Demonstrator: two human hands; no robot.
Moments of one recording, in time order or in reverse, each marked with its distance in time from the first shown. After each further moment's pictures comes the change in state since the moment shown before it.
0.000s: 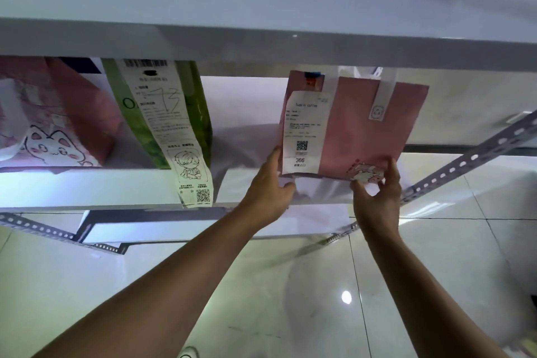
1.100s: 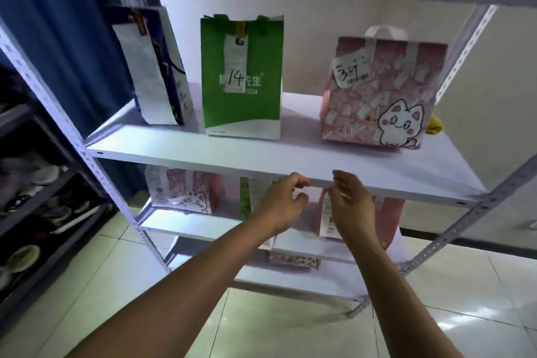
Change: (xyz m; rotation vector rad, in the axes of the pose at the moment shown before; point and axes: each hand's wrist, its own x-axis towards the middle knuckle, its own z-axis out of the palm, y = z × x) left_hand -0.181 0.215 -0.158 0.143 0.216 0.142; right_hand -0.150 -0.274 -0.070 0.080 -0.317 -0.402
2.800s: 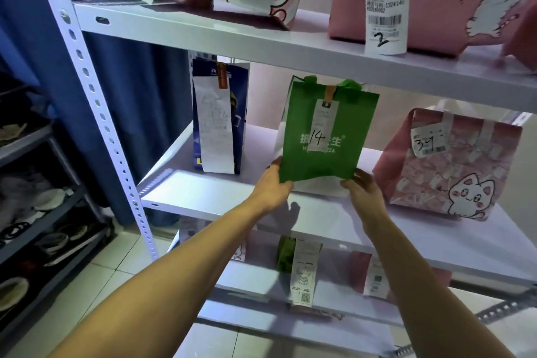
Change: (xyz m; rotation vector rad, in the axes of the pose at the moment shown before) left_hand 0.104 -0.063 -0.223 -0.107 0.051 -0.022; right_hand 0.115 -0.120 0.142 0.273 -0.035 0.164
